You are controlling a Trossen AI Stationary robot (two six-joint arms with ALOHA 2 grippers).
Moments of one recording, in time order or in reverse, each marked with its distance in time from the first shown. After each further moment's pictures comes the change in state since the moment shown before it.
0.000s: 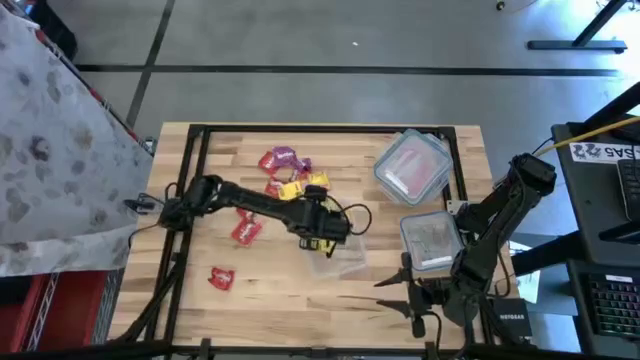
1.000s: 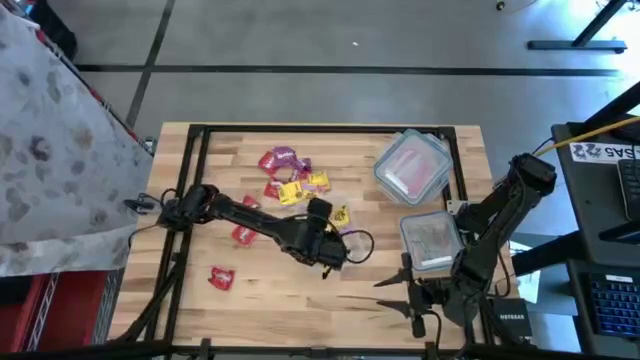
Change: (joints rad) left arm -0.139 0.000 0.158 -0.168 -0.166 -0.088; right arm 0.000 0.000 0.000 -0.001 0.000 0.016
